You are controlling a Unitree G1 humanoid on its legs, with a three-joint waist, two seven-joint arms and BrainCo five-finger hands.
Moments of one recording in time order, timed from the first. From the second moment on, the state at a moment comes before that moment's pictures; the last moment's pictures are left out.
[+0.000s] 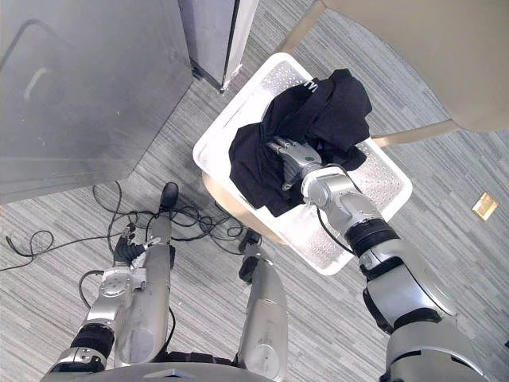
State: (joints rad) left arm -0.14 0.04 0.09 0.63 0.04 -0.09 0.22; right arm -0.78 -0.72 0.61 0.61 -0.64 -0.12 0.00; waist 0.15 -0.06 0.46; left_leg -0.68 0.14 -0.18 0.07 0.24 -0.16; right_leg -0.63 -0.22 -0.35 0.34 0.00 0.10
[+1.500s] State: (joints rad) left arm -0.14 -0.05 0.17 0.55 0.00 -0.07 0.32; right arm -0.57 -0.24 -0.29 0.42 0.55 -0.20 -0.31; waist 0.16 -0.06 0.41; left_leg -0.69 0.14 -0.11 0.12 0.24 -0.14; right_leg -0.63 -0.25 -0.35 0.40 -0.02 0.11
